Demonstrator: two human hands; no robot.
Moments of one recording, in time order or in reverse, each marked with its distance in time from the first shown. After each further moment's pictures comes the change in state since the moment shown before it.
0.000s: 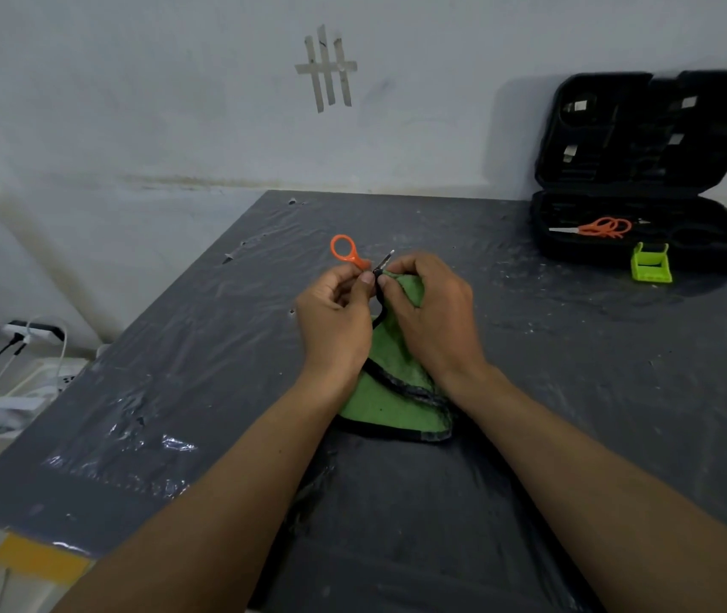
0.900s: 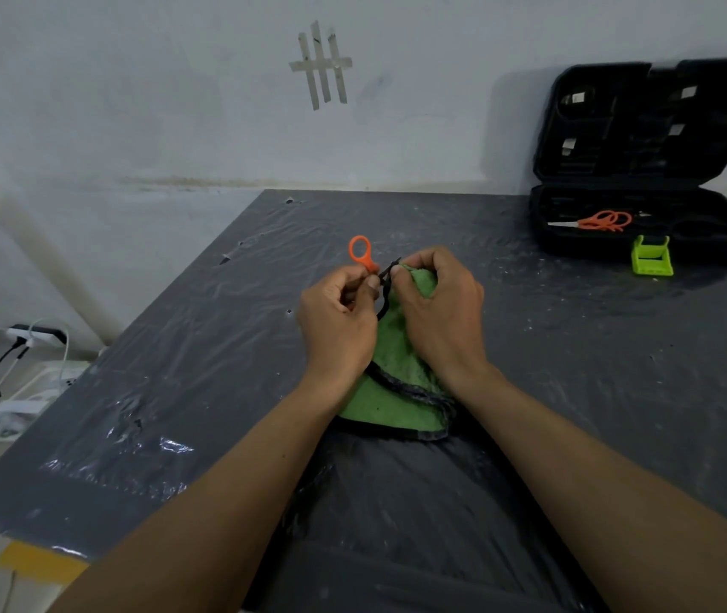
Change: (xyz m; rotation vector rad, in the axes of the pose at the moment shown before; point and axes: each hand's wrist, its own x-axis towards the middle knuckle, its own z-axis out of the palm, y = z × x) left_hand 0.000 -0.004 0.000 0.206 -0.034 0.177; right_hand -0.001 -0.005 -0.005 0.070 0.098 0.215
